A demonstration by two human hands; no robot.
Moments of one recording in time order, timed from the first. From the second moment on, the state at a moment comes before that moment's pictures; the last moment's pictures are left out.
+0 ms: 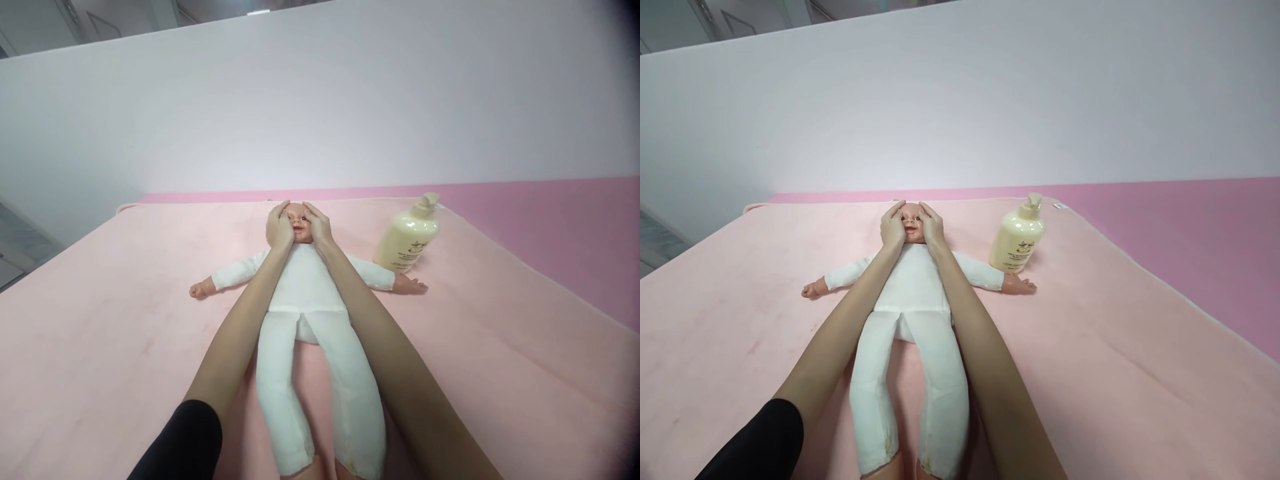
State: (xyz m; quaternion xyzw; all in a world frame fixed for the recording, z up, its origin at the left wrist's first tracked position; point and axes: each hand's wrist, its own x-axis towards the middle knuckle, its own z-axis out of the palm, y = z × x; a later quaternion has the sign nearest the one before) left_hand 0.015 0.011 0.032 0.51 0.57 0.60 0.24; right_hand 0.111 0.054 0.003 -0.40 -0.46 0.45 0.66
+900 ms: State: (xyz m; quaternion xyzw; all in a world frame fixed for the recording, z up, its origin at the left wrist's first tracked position) left_hand 0.013 0.018 0.023 0.51 0.55 0.62 0.23; right_hand 0.113 0.050 0.003 -0.41 -0.47 0.44 0.65
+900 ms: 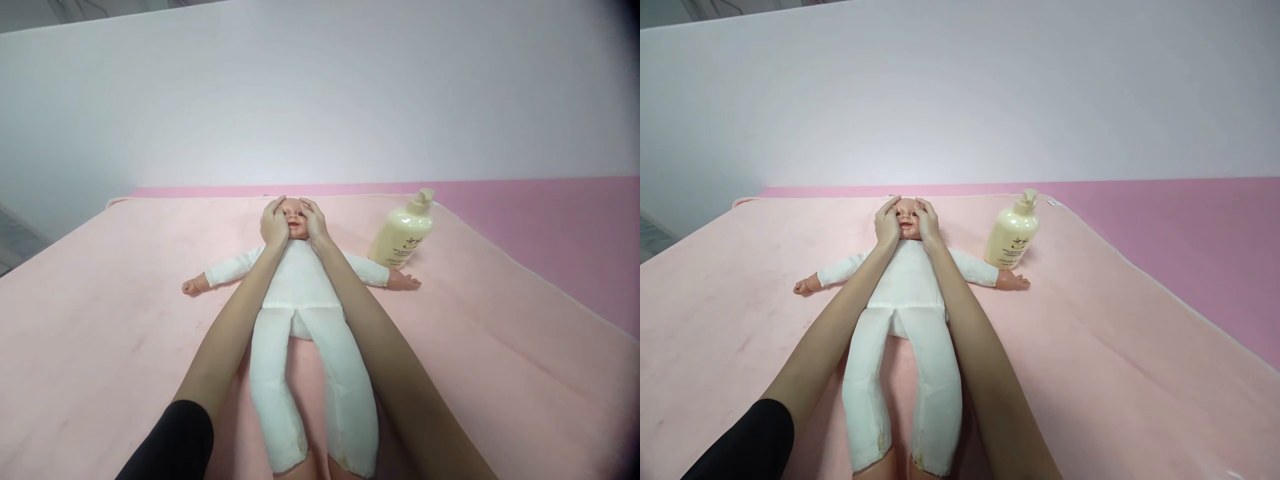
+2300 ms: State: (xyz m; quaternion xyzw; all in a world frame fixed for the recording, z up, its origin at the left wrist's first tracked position) left_hand -0.027 -0.001 -0.014 0.58 0.40 0.62 0.34; right_hand 0.130 0.006 -0.009 -0.42 -0.41 0.54 0.61
